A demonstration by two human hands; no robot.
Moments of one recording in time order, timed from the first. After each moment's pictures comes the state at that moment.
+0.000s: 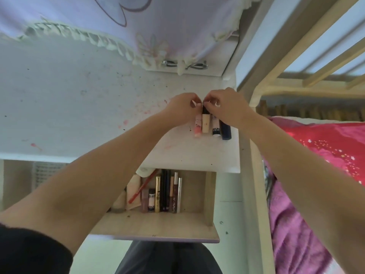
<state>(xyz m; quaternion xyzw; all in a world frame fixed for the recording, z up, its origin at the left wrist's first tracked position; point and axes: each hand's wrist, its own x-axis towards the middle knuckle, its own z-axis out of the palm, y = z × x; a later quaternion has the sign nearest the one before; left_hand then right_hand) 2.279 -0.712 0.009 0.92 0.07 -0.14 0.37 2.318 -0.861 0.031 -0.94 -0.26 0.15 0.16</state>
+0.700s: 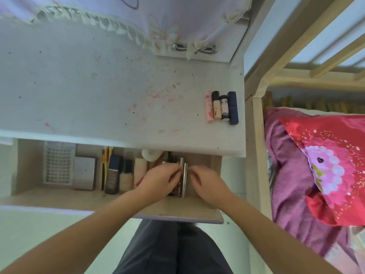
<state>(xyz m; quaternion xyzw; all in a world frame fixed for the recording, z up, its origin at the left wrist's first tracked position) 2.068 -0.705 -0.045 0.92 0.01 -0.21 0.33 2.113 -0.878 -0.048 -0.88 -0.24 0.31 0.27</state>
